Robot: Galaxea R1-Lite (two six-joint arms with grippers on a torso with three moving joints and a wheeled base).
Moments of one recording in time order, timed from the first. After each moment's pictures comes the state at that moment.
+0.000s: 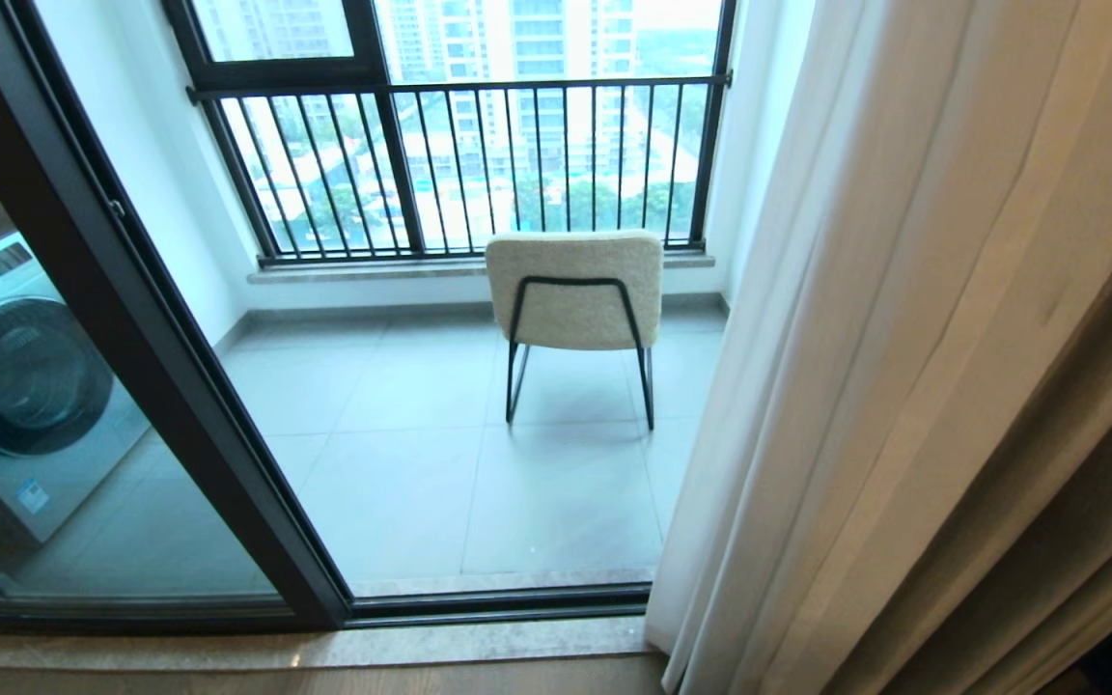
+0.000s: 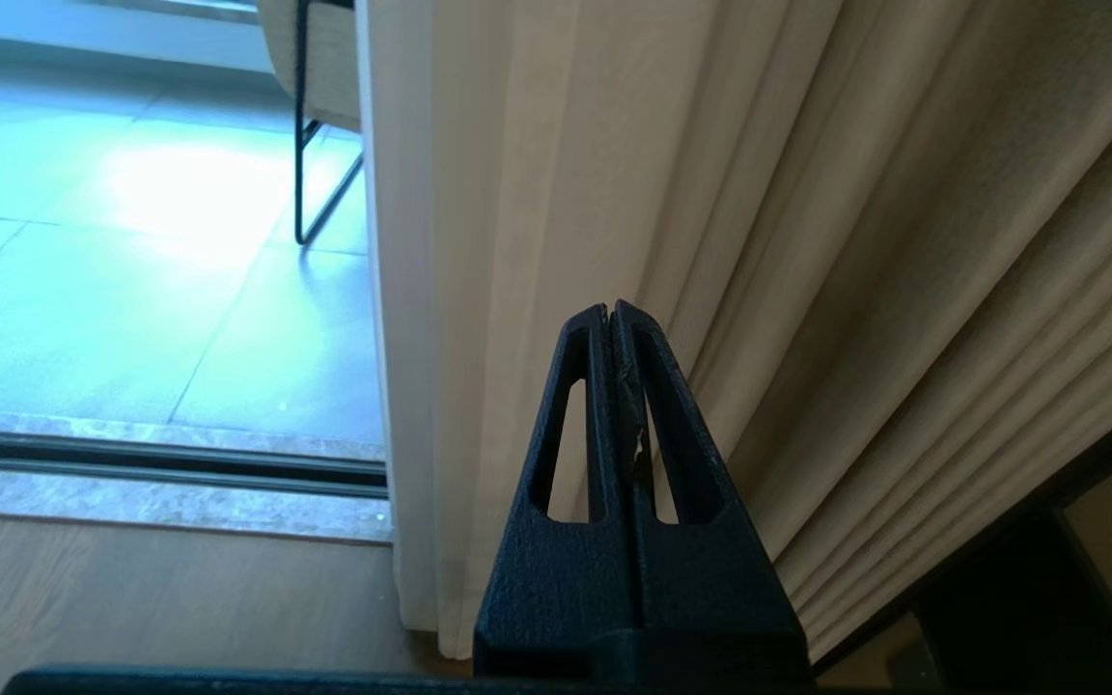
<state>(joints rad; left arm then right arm) 0.00 0.00 0.00 0.00 0.02 -0.05 0.01 0.14 0.00 -0.13 0.01 -0.14</state>
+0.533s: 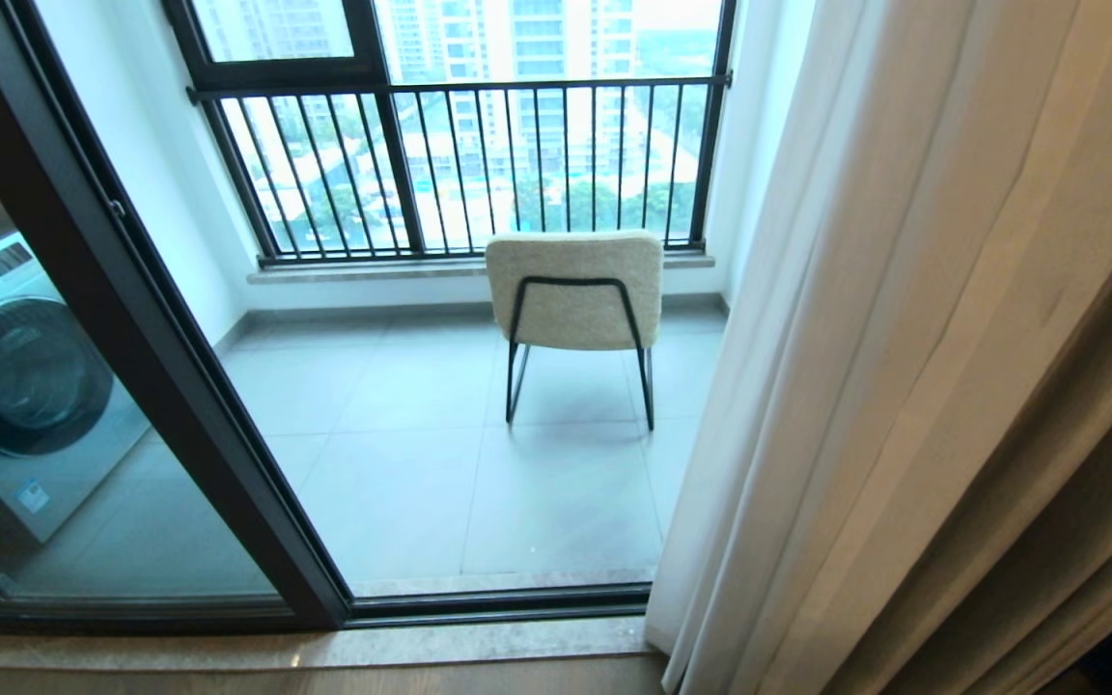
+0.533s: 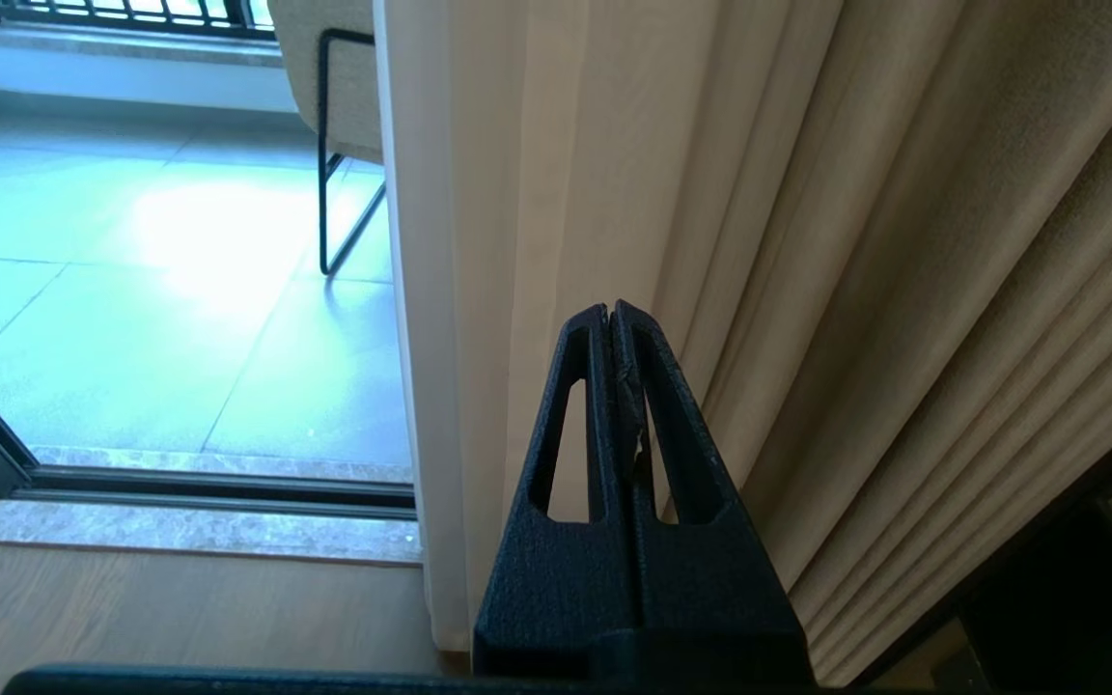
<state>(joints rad) 0.00 0.00 0.00 0.00 0.02 -0.05 0.00 0.00 0.00 -0.04 0.03 -0.09</state>
